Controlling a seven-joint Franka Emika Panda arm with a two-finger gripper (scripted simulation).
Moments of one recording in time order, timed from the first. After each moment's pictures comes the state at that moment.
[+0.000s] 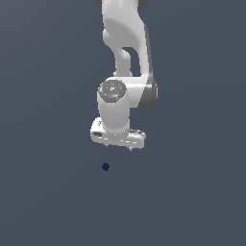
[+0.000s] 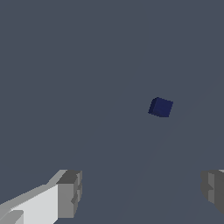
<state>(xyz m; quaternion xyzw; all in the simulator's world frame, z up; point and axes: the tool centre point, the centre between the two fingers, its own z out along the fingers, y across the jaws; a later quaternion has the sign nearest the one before) 0.054 -0.018 0.134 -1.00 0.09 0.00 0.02</state>
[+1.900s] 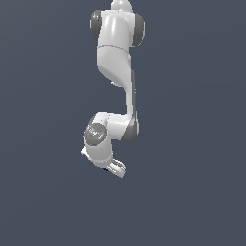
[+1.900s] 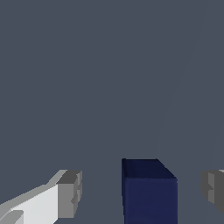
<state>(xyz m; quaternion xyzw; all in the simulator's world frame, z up) 0.096 -0.082 0.013 -0.97 0.25 0.00 0.00</state>
